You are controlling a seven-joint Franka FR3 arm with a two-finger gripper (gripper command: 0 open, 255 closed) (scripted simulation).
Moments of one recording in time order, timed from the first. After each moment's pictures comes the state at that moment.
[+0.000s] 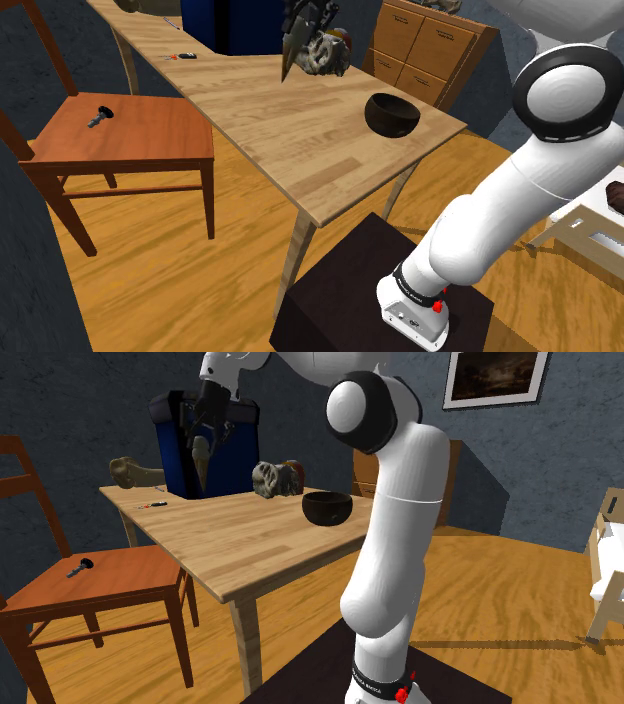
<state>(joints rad) 0.08 -0.09 -0.06 -1.40 0.37 1.37 0.22</state>
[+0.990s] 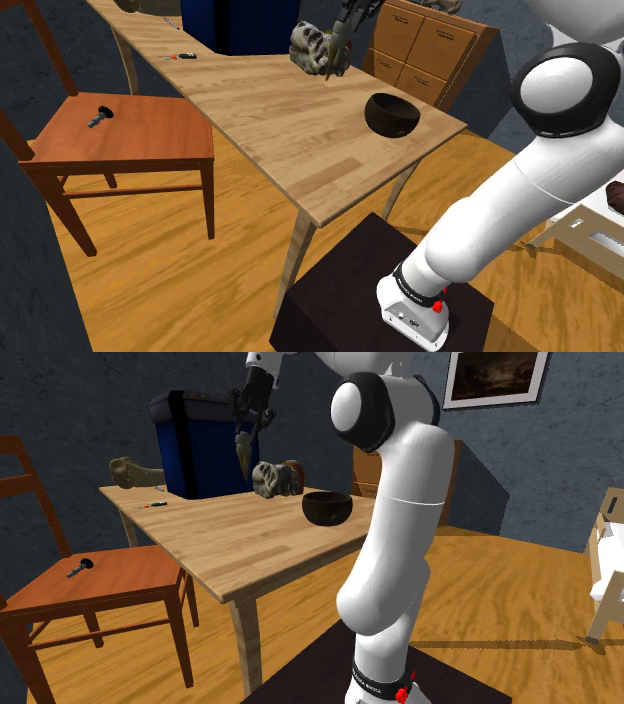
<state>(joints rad) -0.02 -0.12 -0.20 -1.29 0.37 1.16 0.05</state>
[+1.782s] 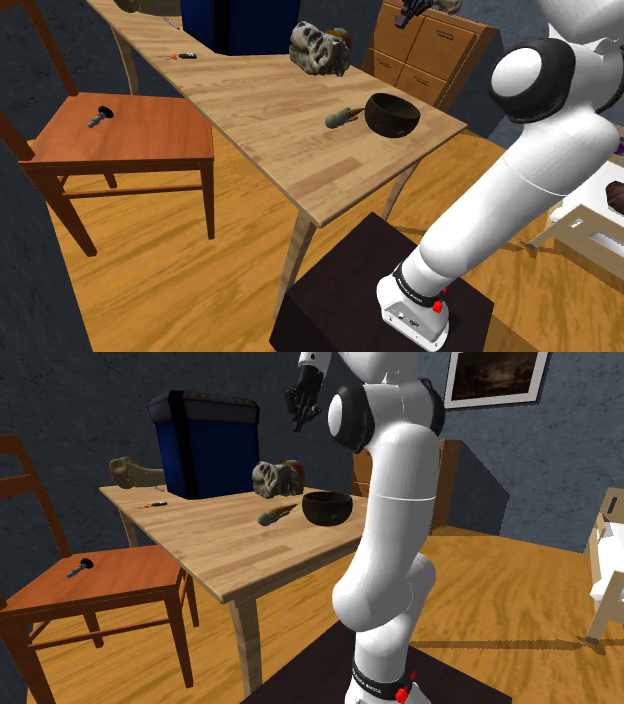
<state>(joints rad) -0.17 -0.04 -0.41 -1.09 0.39 0.93 -0.25</state>
